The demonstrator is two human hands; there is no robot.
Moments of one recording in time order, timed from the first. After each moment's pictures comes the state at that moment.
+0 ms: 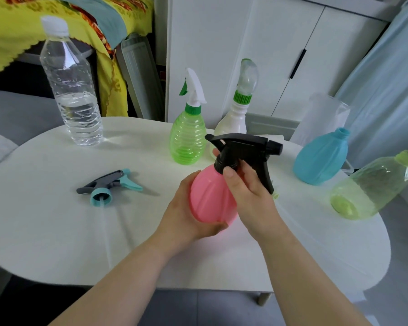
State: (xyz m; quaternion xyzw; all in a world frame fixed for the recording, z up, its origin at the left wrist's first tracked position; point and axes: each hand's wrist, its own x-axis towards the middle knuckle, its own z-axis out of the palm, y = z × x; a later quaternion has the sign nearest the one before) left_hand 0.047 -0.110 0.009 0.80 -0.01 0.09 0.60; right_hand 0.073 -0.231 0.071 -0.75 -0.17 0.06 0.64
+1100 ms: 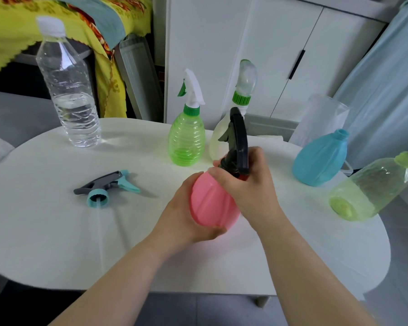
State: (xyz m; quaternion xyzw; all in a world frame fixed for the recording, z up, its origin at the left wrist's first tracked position) left_hand 0.047 -0.107 0.014 0.83 -0.02 0.06 0.56; right_hand 0.085 -0.226 0.084 -0.76 -0.15 -0.05 0.64
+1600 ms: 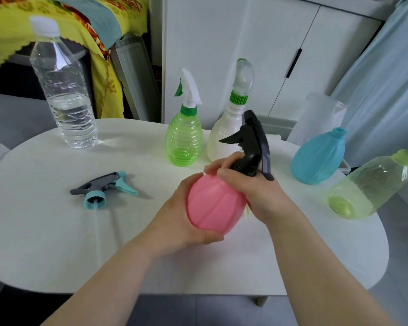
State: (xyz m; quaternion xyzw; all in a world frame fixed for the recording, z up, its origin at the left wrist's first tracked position) left_hand 0.044 -0.100 0.027 0.81 -0.05 0.01 0.59; right_hand 0.095 -0.238 0.093 -0.66 -0.24 0.15 0.70
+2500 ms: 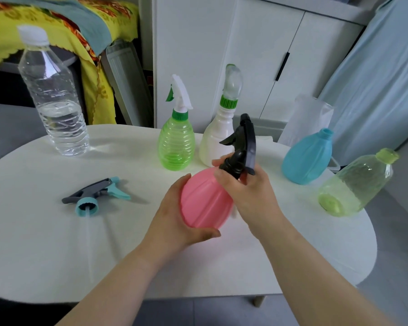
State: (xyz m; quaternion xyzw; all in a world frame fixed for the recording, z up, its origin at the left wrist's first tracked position) left_hand 0.047 -0.108 0.017 0.84 0.00 0.08 0.54; right_hand 0.078 -0.235 0.091 -0.77 -0.11 -0.01 0.63
